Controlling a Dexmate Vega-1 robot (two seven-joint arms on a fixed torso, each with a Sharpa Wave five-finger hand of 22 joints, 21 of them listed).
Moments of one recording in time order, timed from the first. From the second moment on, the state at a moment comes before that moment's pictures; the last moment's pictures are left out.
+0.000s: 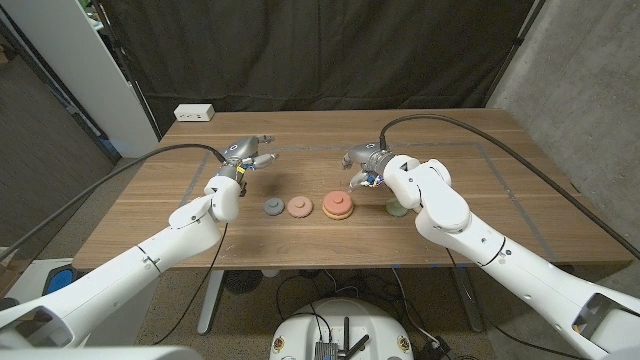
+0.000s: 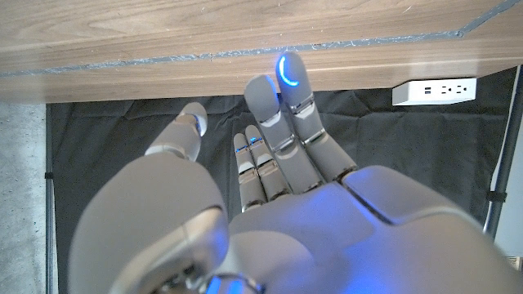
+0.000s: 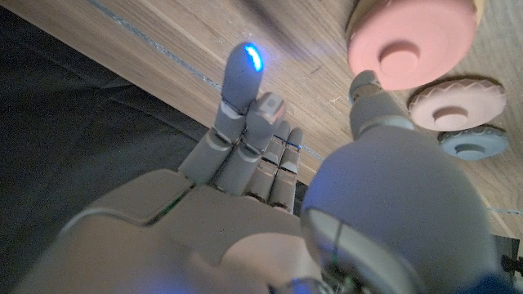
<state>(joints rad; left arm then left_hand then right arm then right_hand) 0.90 0.82 0.55 -1.88 0.37 0.49 0.36 0.67 -0.01 0.57 -0.19 0.20 0.48 -0.07 0.20 0.20 0.50 -0.16 0.20 0.25 1.10 -0.20 1.30 0.67 0.84 -0.11 1.48 0.22 -0.81 -0.63 -0.72 -2.13 -1.14 -0.47 0.61 0.85 -0.11 0.42 -0.16 0.18 0.47 -0.11 0.26 0.21 0.54 -0.16 0.21 0.23 1.18 -0.22 1.27 1.22 1.16 -0.22 1.35 0.26</state>
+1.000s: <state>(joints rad) 0.85 0.77 0.61 -1.90 0.41 0.58 0.34 0.73 -0.04 0.54 -0.18 0.21 0.49 -0.06 0.20 0.20 0.51 -0.15 0.21 0.26 1.09 -0.20 1.32 0.65 0.84 -0.10 1.50 0.20 -0.94 -0.76 -0.57 -2.10 -0.84 -0.53 0.12 0.87 -0.09 0.45 -0.16 0.18 0.49 -0.10 0.27 0.21 0.55 -0.14 0.21 0.23 1.21 -0.22 1.29 1.22 1.16 -0.22 1.36 0.26</state>
